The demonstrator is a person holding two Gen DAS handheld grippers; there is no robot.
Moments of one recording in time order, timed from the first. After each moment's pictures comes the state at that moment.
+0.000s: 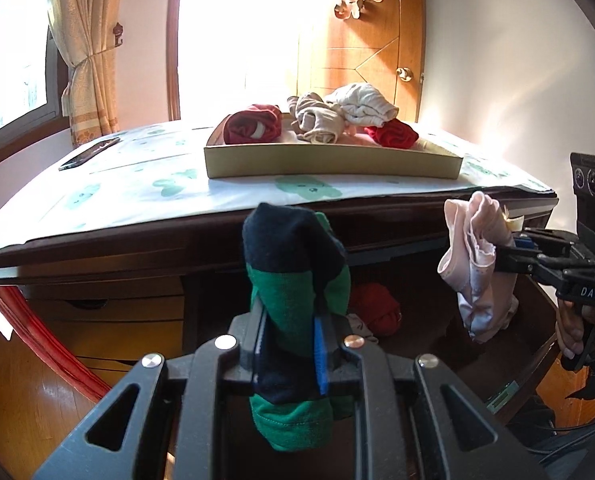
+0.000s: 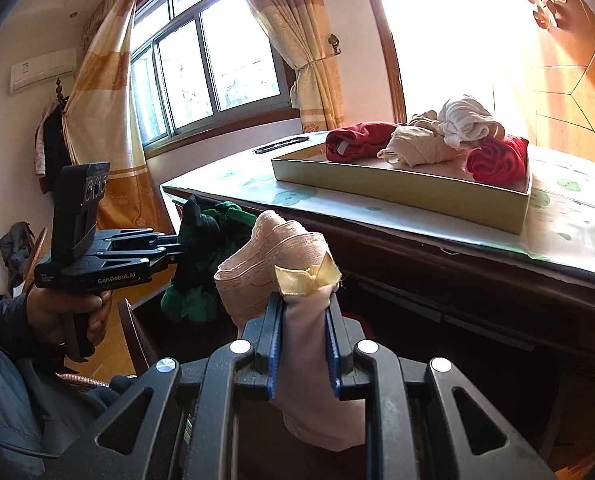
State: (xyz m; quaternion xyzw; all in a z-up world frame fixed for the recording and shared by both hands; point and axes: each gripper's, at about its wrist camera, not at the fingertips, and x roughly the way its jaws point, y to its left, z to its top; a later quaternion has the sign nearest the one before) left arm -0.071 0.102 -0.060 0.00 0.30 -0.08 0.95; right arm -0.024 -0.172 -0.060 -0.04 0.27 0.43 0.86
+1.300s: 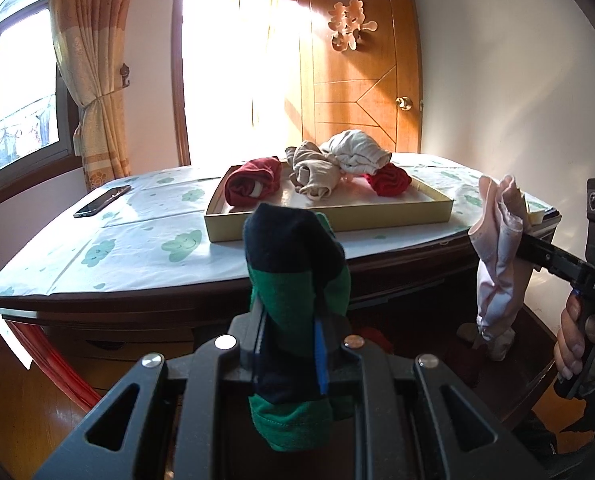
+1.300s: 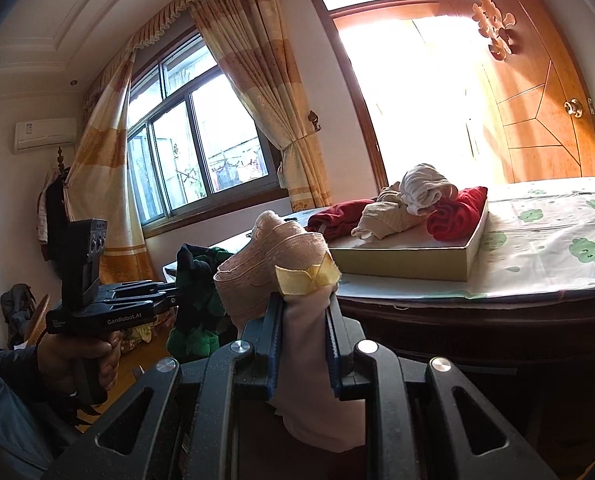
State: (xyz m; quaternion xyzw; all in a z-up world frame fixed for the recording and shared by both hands) left arm -0.081 0.083 -0.024 0.02 0.23 -0.06 0.97; right arm -0.041 -0.223 -0.040 0.06 0.15 0.41 0.90
